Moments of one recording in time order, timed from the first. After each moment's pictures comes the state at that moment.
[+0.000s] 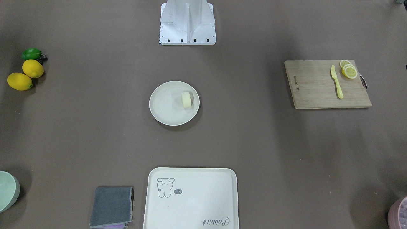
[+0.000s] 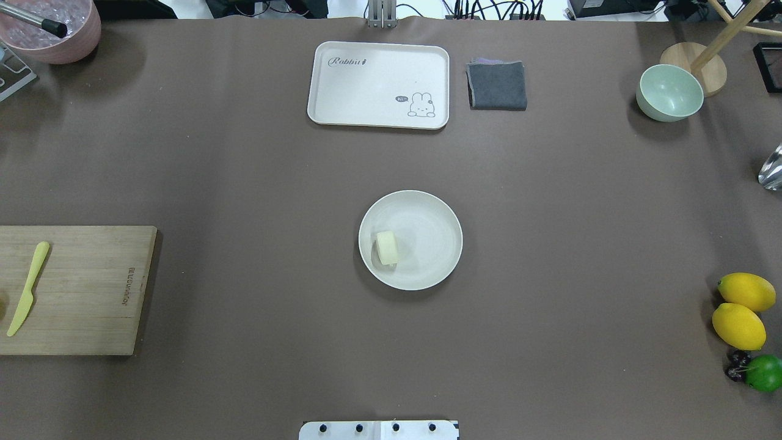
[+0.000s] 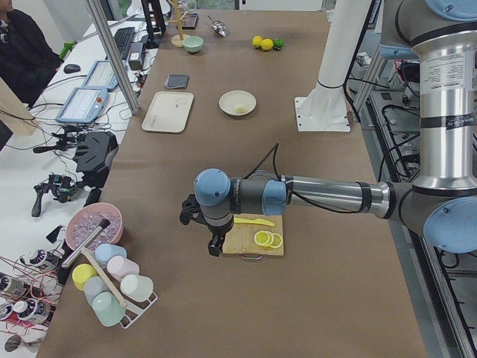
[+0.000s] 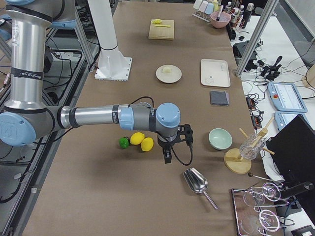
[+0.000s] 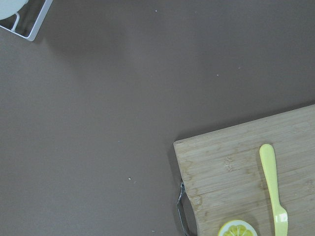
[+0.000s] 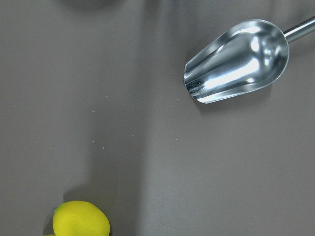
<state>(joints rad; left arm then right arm) -1.54 -1.46 -1.76 -1.52 -2.43 0.22 1.59 -1.72 1.82 -1.67 2.39 -0.15</state>
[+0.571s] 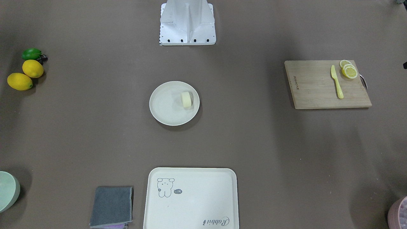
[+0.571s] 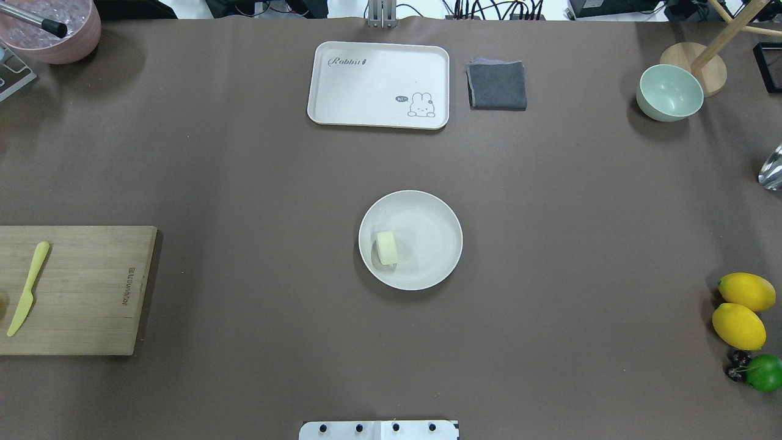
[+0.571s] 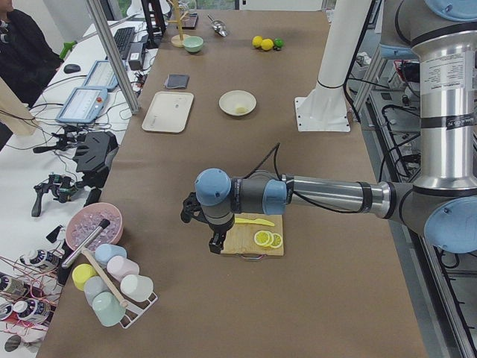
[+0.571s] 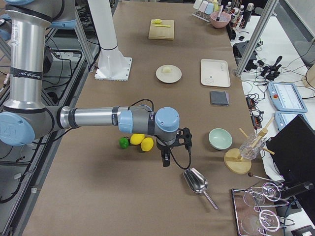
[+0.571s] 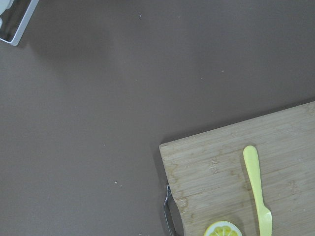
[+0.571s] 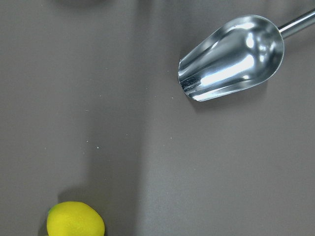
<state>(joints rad) -1.53 -1.46 -1.77 -1.52 -2.45 0.22 1.60 -1.72 1.80 -1.67 2.38 -0.16</state>
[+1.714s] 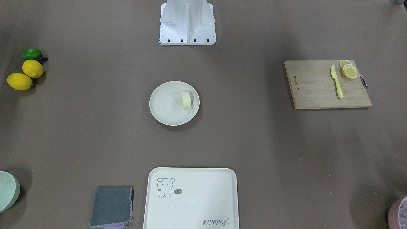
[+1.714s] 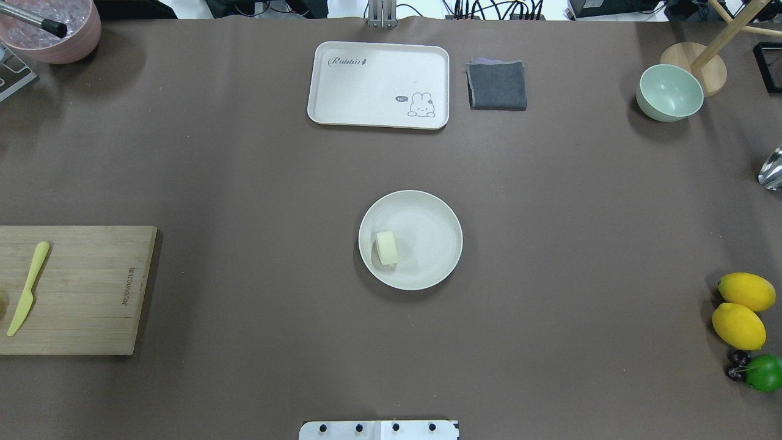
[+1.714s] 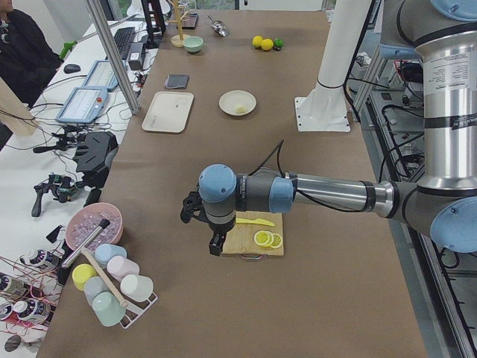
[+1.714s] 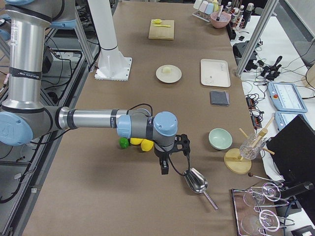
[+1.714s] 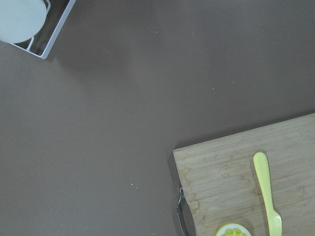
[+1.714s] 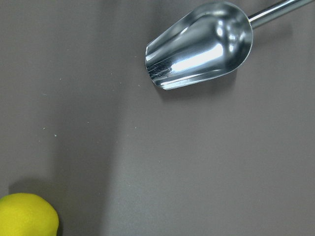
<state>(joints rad) -1.58 -1.43 -1.81 -1.51 -2.41 0.22 1.60 -1.74 1.75 -1.59 2.31 -0.19</state>
